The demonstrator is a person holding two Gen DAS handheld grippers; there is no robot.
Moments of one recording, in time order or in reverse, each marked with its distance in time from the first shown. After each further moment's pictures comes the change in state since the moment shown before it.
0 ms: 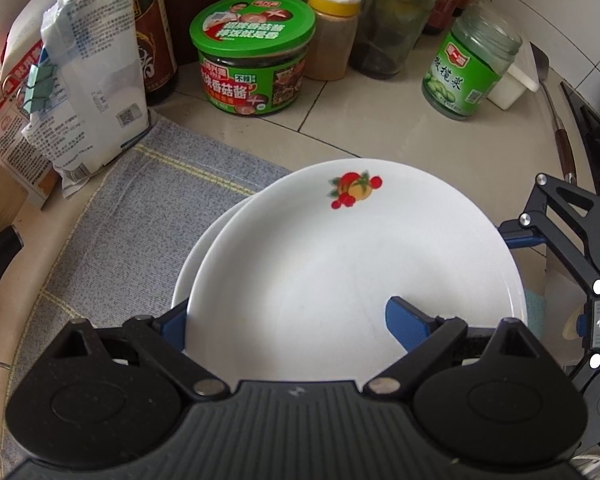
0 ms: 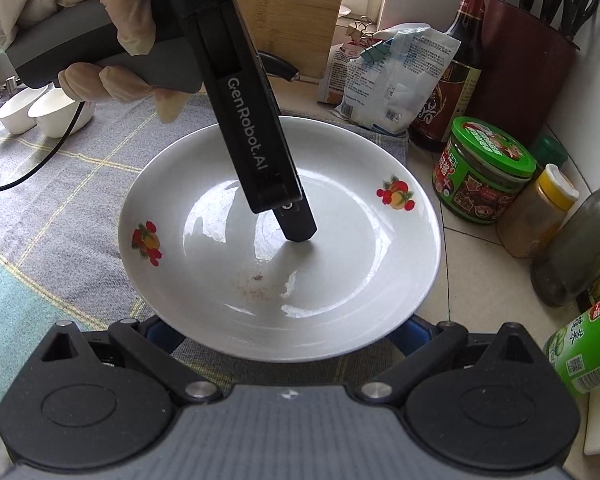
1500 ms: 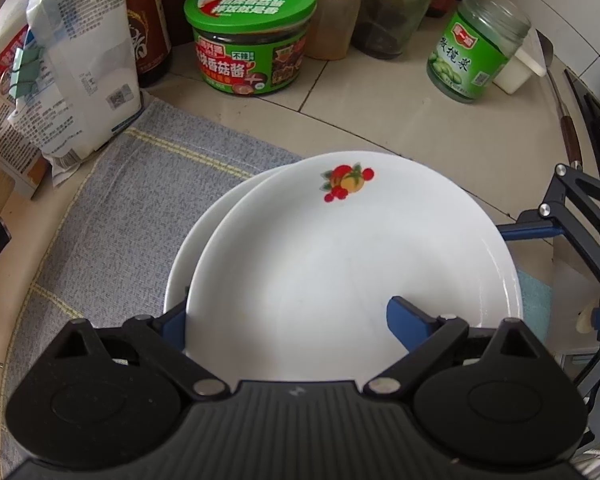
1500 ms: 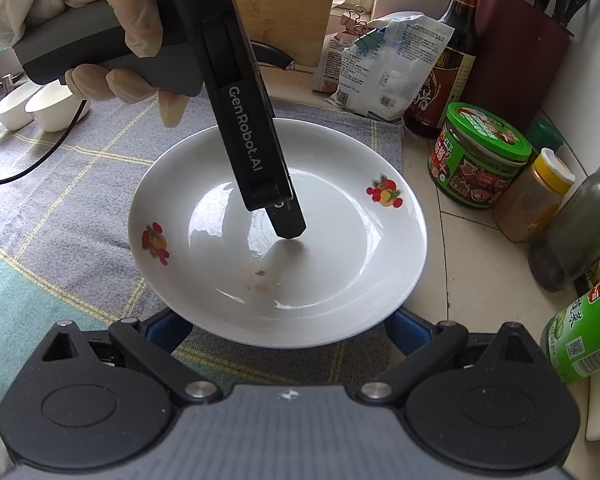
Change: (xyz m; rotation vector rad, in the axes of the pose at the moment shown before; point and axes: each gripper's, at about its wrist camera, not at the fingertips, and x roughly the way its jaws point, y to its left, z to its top) left arm 0.010 0.001 0.006 0.004 0.054 -0.002; right arm -0.003 -0.002 -0.003 0.008 0.018 -0.004
